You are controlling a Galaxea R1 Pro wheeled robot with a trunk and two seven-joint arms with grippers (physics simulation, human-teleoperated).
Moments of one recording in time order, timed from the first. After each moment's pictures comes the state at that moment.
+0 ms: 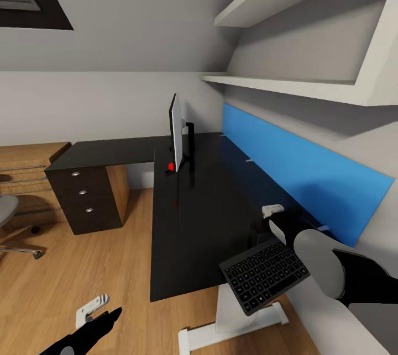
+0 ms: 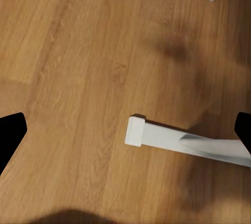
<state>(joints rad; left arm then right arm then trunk) -0.05 0.09 0.13 -1.20 0.57 0.48 0.08 -1.13 -0.04 -0.22 -0.05 0.37 0.34 0.05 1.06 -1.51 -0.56</state>
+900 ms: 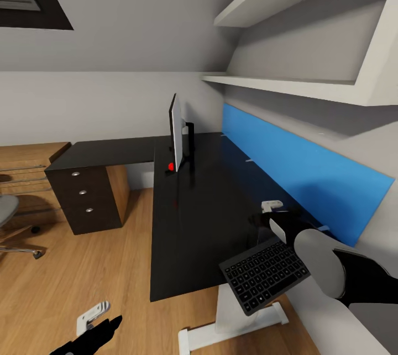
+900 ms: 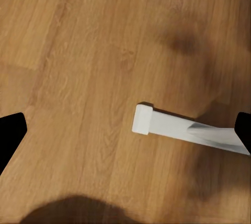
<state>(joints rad) -0.05 0.09 0.12 -1.14 0.57 0.46 0.08 -1.13 -0.04 -0.22 -0.05 0.30 0.22 0.08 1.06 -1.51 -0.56</state>
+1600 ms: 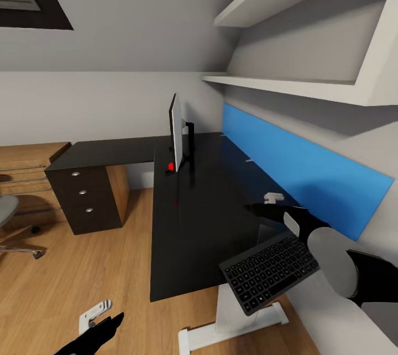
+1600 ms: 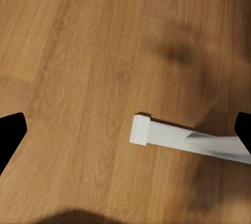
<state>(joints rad) -0.05 0.09 0.09 -1.13 0.57 0.39 0.08 -1.13 -0.12 -0.23 -0.12 0.13 0.17 0.46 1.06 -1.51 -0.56</state>
